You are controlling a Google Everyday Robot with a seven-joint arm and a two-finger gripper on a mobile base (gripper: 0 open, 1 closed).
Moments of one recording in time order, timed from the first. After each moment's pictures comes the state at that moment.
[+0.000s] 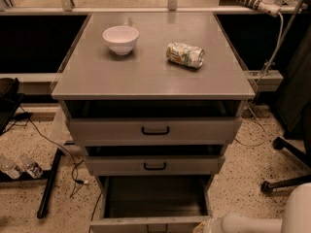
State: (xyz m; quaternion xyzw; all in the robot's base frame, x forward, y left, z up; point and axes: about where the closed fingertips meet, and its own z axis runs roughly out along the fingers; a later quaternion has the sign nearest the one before) arm 0.397 -0.195 0.174 -0.51 0.82 0.15 0.20
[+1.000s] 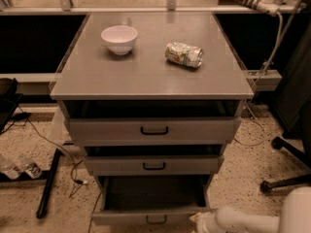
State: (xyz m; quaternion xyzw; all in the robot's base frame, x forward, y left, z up) arm 0.424 -0.172 0.165 -0.52 0.81 0.17 0.21
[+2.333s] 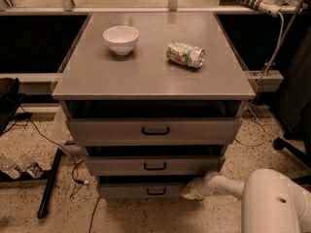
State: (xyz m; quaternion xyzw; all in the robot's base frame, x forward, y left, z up) arm 0.596 -0.167 0.165 -0.53 0.80 0.12 0.25
